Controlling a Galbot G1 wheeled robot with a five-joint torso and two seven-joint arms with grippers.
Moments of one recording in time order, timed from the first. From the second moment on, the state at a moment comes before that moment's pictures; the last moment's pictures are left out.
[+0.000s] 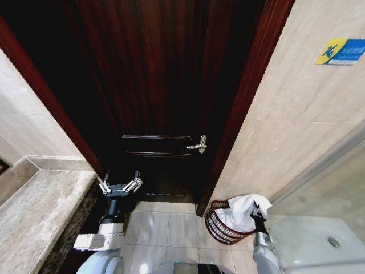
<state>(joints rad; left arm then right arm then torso) 1.88 -1.61 -0.57 -2.47 -0.19 -0.20 0.04 -1.07 1.36 0.81 0.65 0.60 0.82 -0.52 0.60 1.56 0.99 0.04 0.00</state>
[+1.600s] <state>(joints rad) 1.88 -1.61 -0.57 -2.47 -0.19 -0.20 0.04 -1.05 1.36 0.81 0.50 0.31 0.56 -0.34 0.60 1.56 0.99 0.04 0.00</state>
